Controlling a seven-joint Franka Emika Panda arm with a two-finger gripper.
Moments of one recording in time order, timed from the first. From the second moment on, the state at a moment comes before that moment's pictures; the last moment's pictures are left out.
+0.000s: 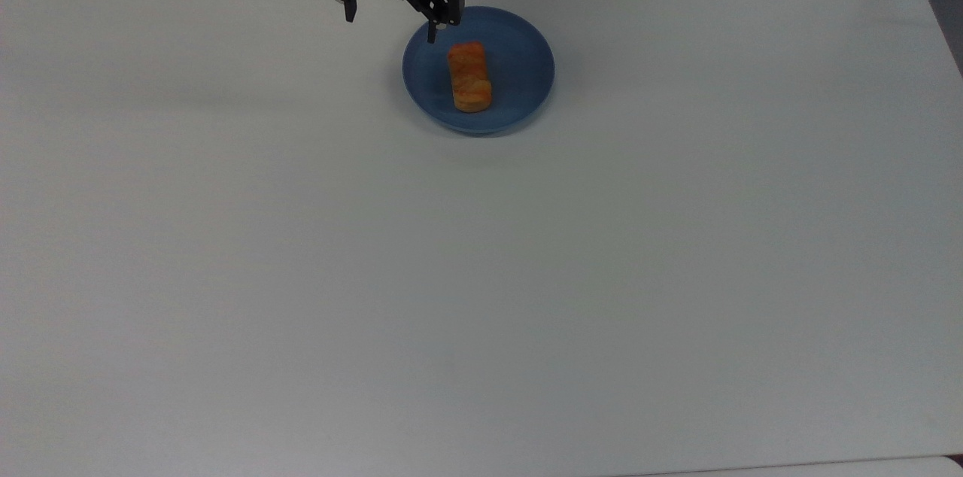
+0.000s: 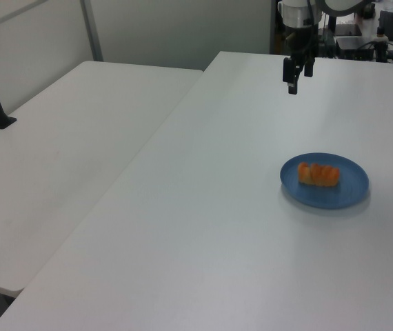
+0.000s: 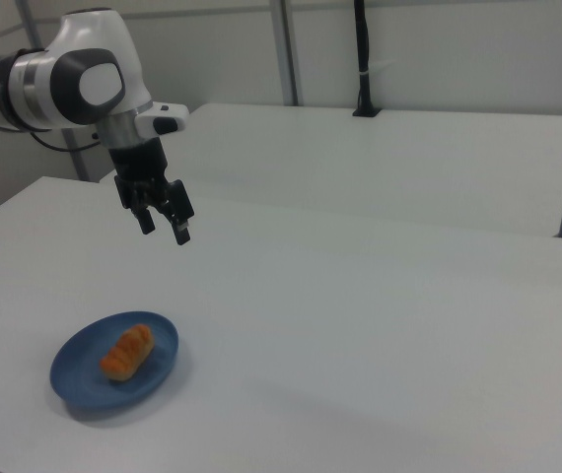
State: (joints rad) arm -0.06 0.10 0.18 -1.70 -0.13 1.76 0.29
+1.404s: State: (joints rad) arm -0.04 0.03 0.27 -2.19 0.04 2.08 0.09
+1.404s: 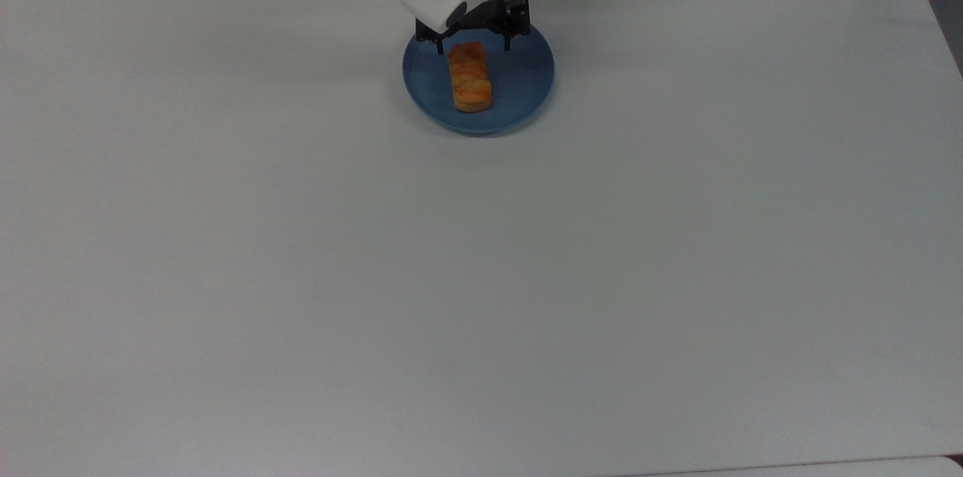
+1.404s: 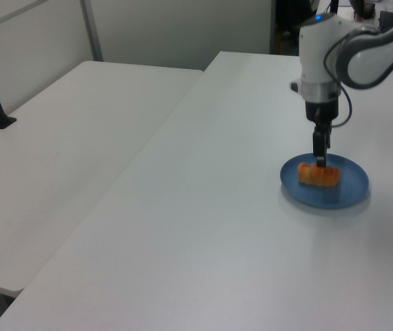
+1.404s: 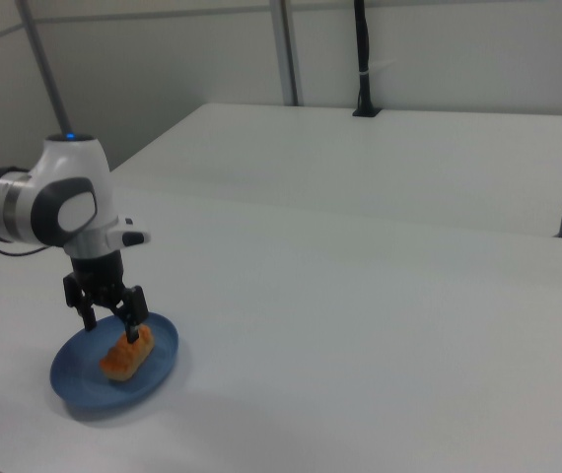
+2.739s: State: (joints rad) arm -0.04 0.08 0.26 -2.00 0.04 2.00 0.15
